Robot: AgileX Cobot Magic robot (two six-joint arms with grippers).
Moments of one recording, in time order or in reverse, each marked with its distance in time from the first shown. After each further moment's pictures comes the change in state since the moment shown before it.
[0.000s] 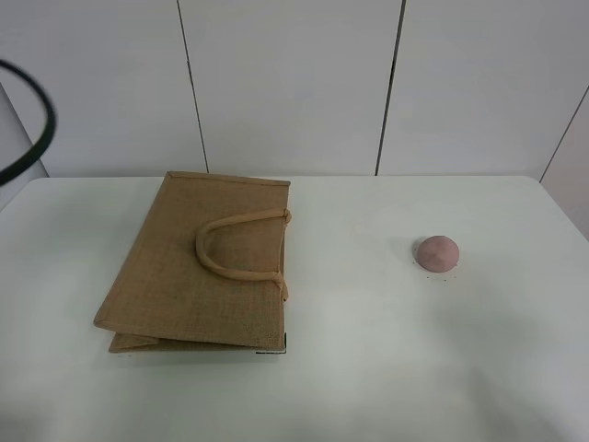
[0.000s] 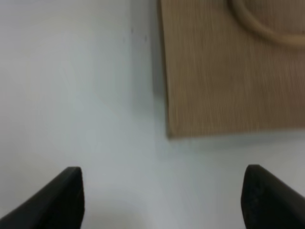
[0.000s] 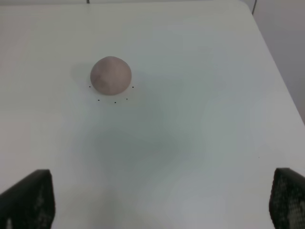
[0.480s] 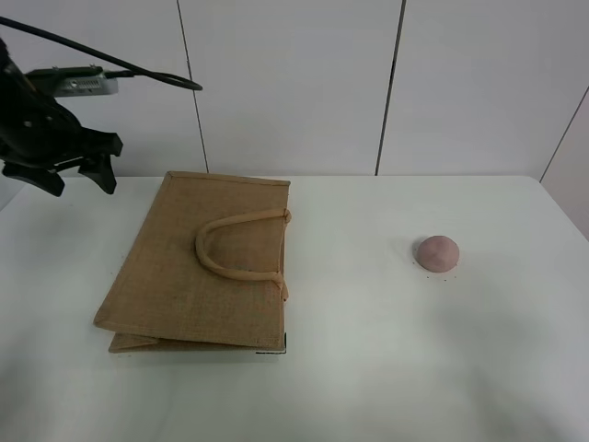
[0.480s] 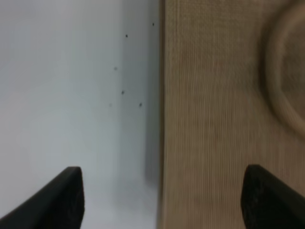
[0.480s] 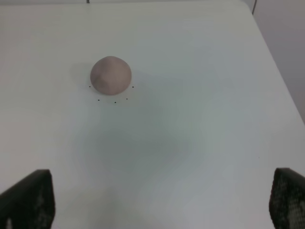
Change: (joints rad) left arm -0.007 0.741 -0.407 0.002 -0.084 -0.096; right arm 0.000 0.000 0.000 0.000 0.000 0.000
